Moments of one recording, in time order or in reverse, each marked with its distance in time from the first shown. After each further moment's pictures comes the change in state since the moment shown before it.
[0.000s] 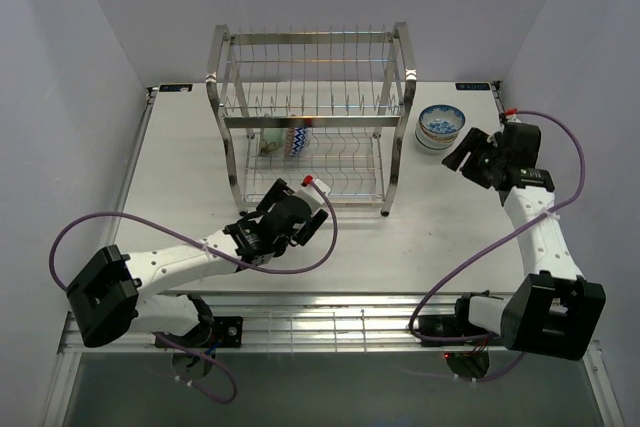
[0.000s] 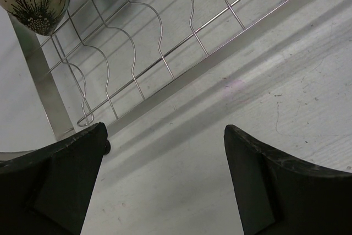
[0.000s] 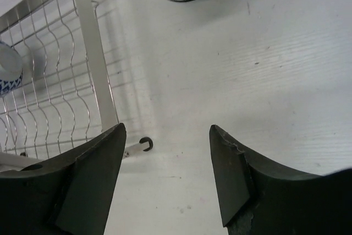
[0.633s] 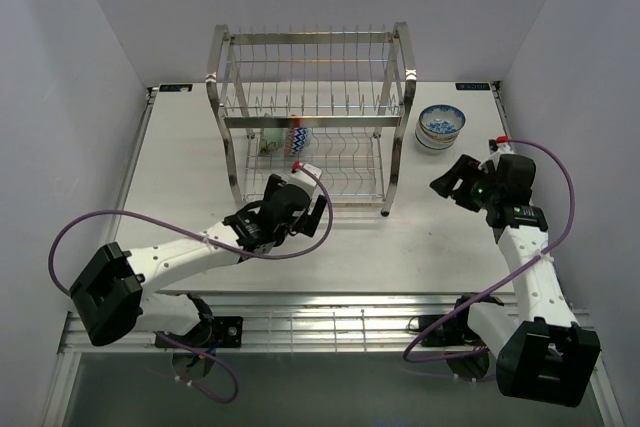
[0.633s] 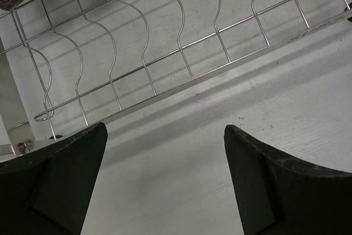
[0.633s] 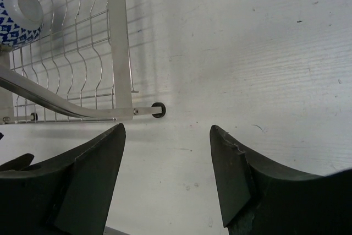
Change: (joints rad) left arm 0.057 0.031 0.059 -0.032 0.098 -0.235; right arm 0.012 -0.269 -0.305 0.088 -0.134 0.006
